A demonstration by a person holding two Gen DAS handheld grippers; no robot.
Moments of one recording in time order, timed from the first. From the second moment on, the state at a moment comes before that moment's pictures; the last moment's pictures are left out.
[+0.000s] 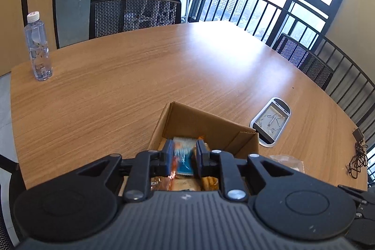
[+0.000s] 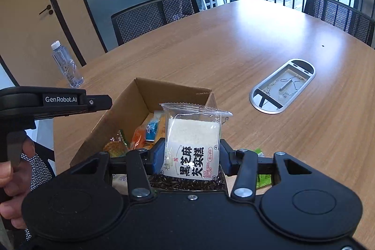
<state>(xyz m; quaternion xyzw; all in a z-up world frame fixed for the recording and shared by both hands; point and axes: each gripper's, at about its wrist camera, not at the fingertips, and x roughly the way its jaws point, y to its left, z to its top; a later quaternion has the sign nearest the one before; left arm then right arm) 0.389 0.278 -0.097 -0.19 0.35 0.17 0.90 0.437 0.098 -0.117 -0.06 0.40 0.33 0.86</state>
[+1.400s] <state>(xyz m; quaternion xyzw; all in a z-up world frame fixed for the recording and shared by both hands) 0.321 0.209 -0.091 -0.18 0.36 0.16 0.90 0.375 -0.012 -0.103 -0.02 0.38 0.30 0.87</state>
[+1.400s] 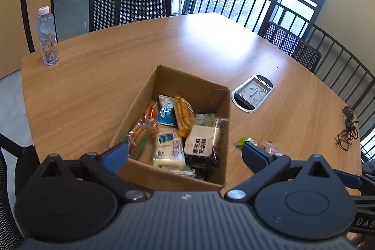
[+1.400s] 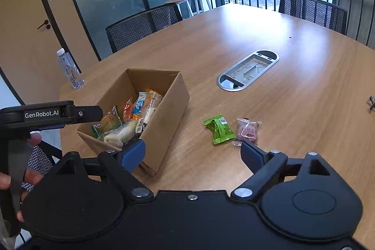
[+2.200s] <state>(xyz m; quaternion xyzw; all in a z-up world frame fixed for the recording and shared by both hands) 0.326 0.159 -0.095 -0.17 0.38 0.11 0.90 0.362 -0.064 -0.102 -0.03 0.36 0.25 0.90</state>
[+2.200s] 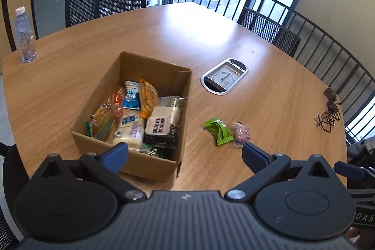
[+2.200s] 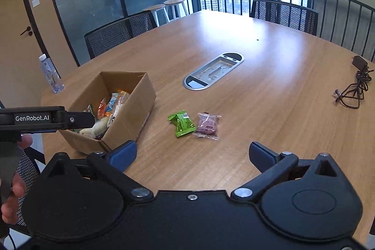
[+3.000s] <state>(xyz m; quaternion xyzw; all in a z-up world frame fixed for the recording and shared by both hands) 0.399 0.132 -0.118 -0.15 0.41 0.04 0.90 0.403 -0.086 -0.133 0.01 0.39 0.21 0.90</state>
